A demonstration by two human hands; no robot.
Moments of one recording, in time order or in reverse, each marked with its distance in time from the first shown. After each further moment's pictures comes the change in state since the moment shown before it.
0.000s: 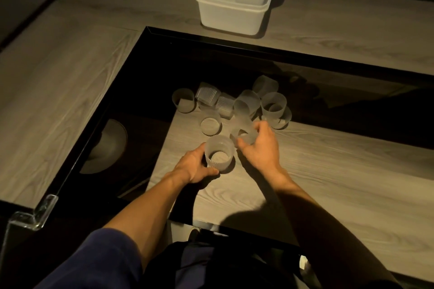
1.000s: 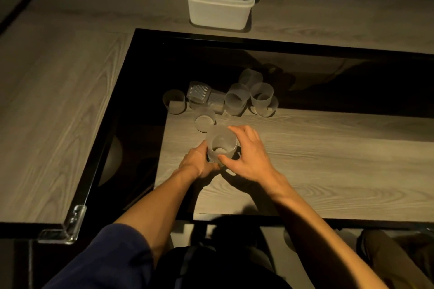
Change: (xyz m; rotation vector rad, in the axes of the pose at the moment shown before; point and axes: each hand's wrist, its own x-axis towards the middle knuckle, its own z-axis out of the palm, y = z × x) left_hand -0.005 -0.005 -0.011 0.061 -0.090 0.083; right_hand -0.072 -0.043 0.008 -0.059 -0.053 -0.283
